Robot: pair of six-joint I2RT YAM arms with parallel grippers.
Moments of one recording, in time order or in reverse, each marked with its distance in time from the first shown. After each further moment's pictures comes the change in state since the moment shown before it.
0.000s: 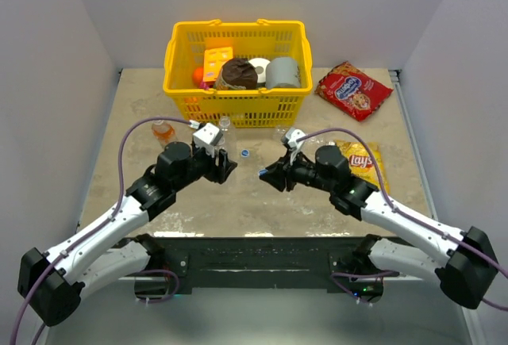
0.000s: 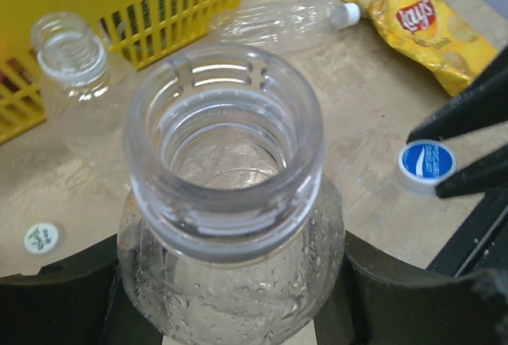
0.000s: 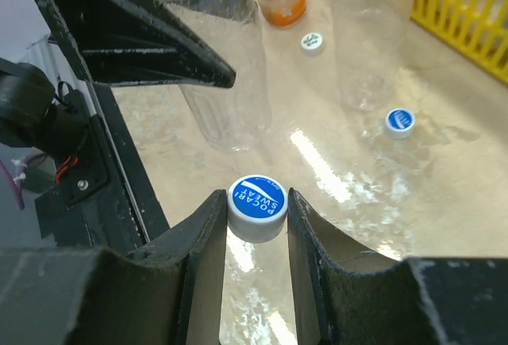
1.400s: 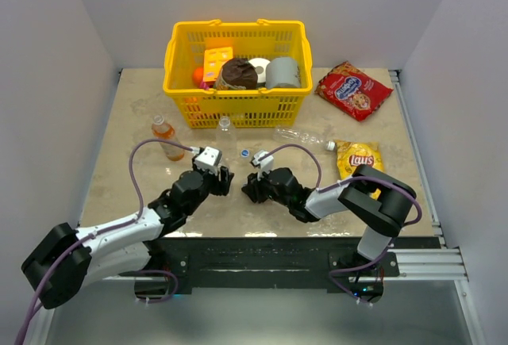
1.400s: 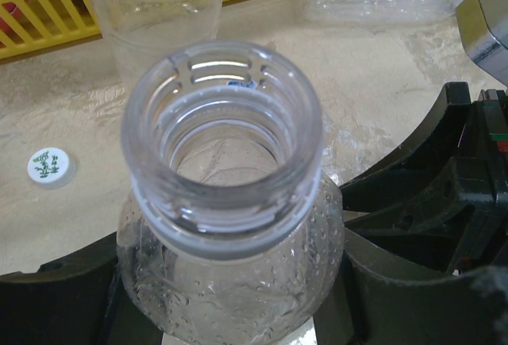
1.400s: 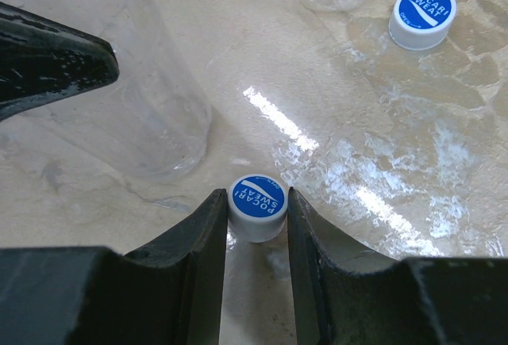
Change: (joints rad) left arm -0.121 0.085 -0.397 0.486 -0.395 -0.087; right arm 0.209 0.736 -0.139 0.704 0.401 0.106
